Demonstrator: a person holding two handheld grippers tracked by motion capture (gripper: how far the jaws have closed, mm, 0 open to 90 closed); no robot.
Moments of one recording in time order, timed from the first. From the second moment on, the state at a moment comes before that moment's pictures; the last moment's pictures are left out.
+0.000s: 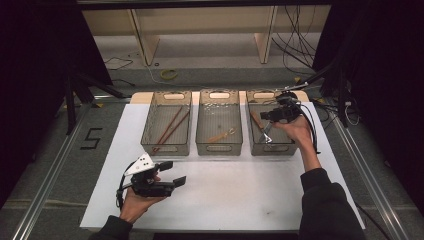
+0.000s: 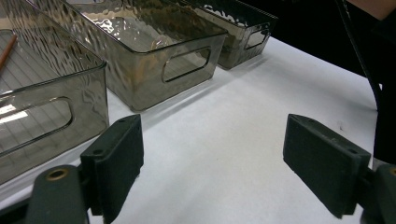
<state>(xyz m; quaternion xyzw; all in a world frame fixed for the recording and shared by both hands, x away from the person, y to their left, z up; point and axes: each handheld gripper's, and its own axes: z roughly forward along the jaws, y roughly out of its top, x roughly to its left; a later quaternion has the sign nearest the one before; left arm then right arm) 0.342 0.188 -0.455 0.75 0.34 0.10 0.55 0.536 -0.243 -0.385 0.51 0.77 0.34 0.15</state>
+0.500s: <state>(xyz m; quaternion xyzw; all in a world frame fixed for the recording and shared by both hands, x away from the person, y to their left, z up) 0.342 0.188 -0.455 0.75 0.34 0.10 0.55 0.508 -0.234 -0.374 0.48 0.77 0.39 0.15</state>
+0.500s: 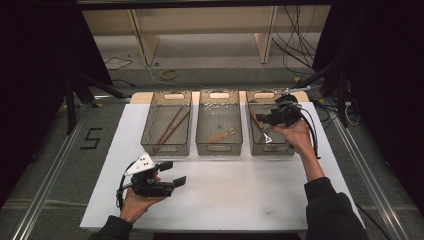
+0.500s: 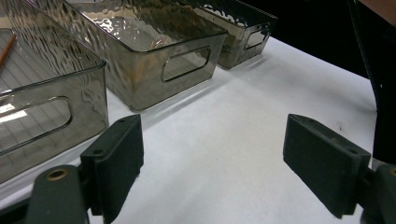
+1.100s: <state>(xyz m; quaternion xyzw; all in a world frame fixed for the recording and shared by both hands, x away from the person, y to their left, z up) 0.343 0.189 -0.456 0.75 0.35 0.09 0.55 0.452 -0.229 -0.381 0.44 0.77 0.43 0.15</state>
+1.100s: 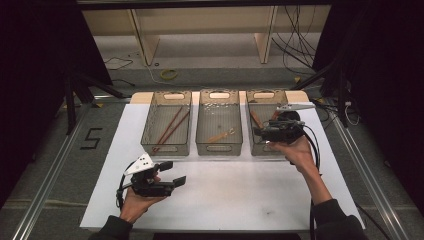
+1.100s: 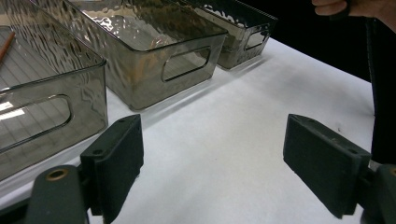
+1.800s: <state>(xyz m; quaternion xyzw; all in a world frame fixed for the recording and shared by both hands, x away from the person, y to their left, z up) 0.344 0.190 -0.456 0.75 0.35 0.08 0.56 0.392 -0.228 -0.400 0.41 0.77 0.48 0.13</state>
